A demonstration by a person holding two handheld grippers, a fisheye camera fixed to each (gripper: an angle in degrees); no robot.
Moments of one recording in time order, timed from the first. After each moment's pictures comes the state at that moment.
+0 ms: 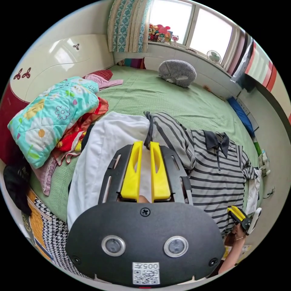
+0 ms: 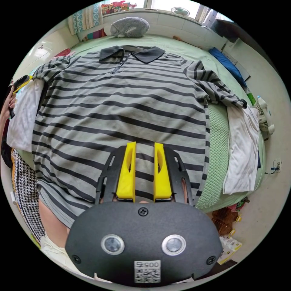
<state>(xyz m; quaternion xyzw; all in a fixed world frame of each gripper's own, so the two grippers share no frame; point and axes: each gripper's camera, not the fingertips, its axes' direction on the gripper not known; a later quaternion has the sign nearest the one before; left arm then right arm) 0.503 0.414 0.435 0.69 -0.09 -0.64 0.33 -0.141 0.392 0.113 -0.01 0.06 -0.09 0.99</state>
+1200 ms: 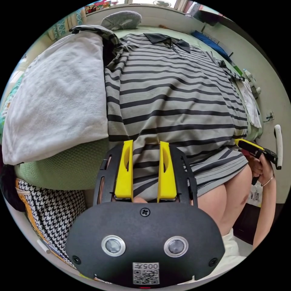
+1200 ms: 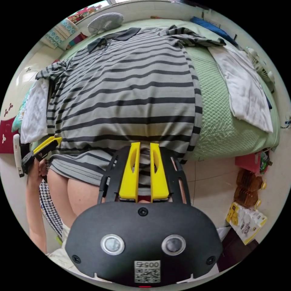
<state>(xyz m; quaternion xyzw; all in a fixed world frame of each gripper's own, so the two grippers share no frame) 0.528 0.198 0.493 0.62 -0.06 -0.55 0.56 -0.068 0.473 0.116 -0.10 -0.03 0.01 0.99</state>
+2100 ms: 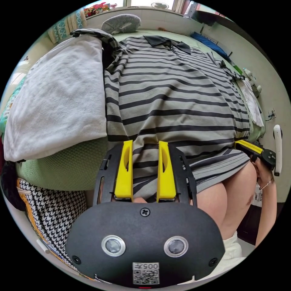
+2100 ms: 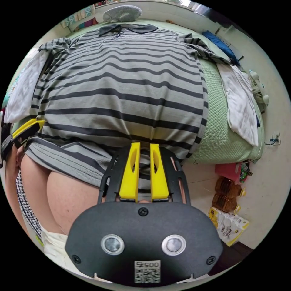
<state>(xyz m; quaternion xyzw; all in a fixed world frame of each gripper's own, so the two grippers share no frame) 0.504 0.185 0.500 0.62 -0.09 -0.55 0.55 -0.101 0.470 0.136 -0.08 0.08 -0.05 0.99</state>
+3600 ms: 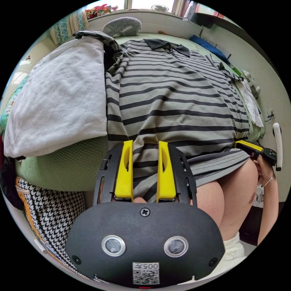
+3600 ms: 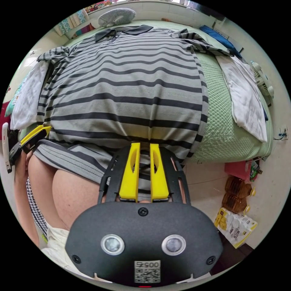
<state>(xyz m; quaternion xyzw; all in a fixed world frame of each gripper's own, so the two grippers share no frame) 0.486 0.164 0.517 0.63 -0.10 -0.55 0.54 -0.093 0.457 0.138 -0.08 0.04 -0.04 1.00</state>
